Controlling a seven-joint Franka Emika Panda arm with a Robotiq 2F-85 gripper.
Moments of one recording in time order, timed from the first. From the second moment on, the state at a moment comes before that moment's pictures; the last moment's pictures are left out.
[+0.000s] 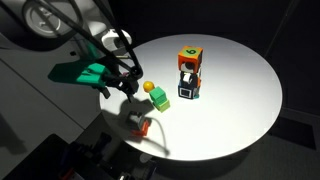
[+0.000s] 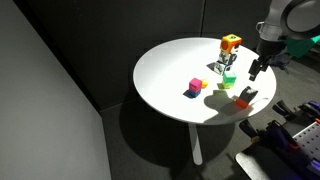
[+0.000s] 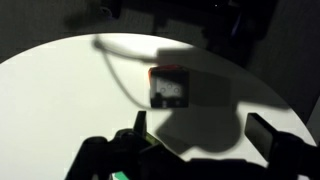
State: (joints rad) arm 0.02 -0.10 0.02 -2.72 -0.05 2.54 -0.11
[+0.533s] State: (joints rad) arm 0.00 -0.01 0.00 -2.78 -0.05 2.73 -0.08
